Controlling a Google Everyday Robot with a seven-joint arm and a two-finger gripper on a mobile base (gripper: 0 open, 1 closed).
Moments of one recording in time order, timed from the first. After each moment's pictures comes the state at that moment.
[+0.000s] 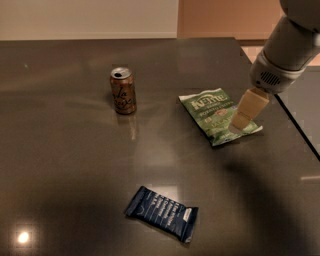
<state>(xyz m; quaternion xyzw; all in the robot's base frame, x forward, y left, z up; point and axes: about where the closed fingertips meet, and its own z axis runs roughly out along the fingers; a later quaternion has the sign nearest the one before) 0.534 -0.220 0.897 -0.45 0.88 -0.03 0.13</state>
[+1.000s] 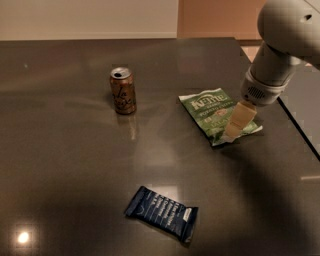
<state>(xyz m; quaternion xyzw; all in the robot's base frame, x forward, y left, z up) 0.551 -0.228 0.843 -0.43 0.90 -0.02 0.09</state>
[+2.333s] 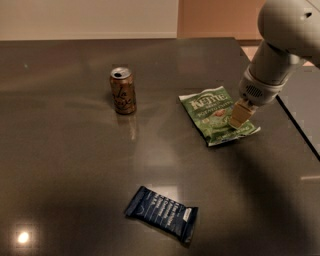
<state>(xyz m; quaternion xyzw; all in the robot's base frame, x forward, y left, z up) 0.552 -0.217 0.842 -0.42 0.90 0.00 0.09</state>
